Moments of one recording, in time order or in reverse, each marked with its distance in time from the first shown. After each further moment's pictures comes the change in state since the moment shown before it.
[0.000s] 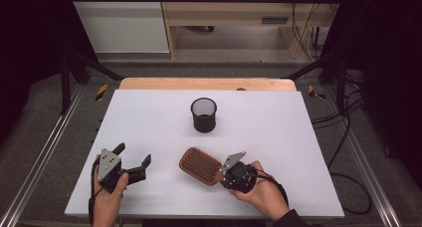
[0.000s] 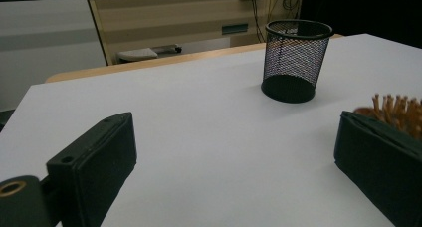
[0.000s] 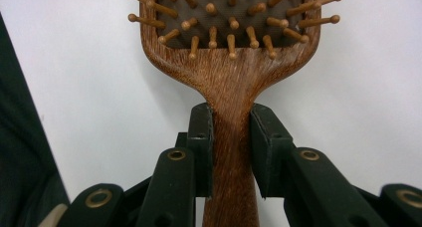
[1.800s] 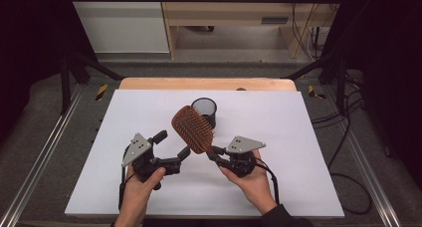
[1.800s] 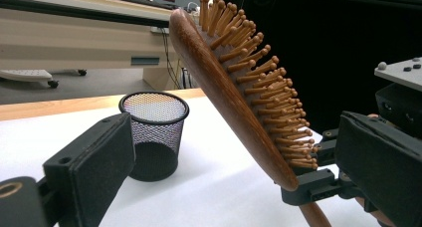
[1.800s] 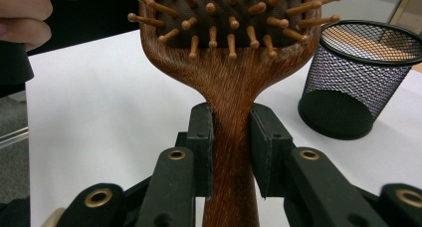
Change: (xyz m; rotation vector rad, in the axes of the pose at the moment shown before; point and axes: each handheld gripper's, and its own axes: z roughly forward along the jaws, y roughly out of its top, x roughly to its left) left arm -0.078 0.066 0.030 -0.115 -0.329 -0.152; right arm -0.015 0.025 -0.020 -0.594 -0.028 0.104
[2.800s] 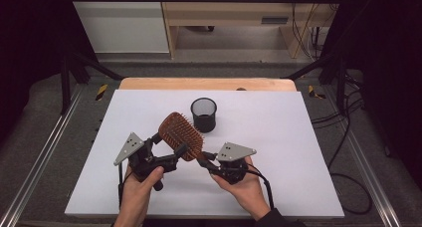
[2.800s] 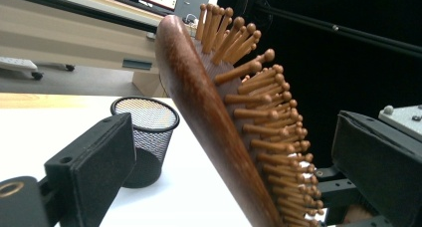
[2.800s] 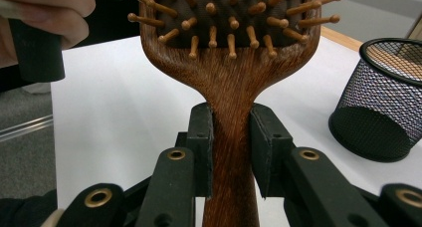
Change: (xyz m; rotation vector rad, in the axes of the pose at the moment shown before) left arm 0.003 0.003 -0.004 -0.056 -0.028 -0.135; right arm 0.027 0.005 0.009 -0.011 0.038 -0.057
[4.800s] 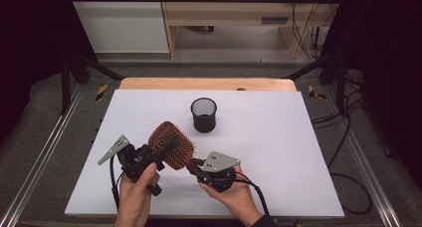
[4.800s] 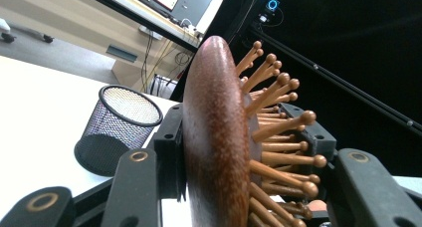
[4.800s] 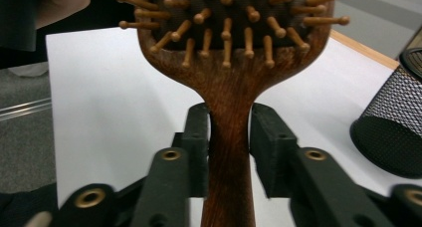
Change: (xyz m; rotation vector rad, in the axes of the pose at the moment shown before) left arm 0.006 0.004 -0.017 -0.047 -0.035 -0.232; right arm 0.029 -0.002 0.020 0.018 -0.016 -0.077
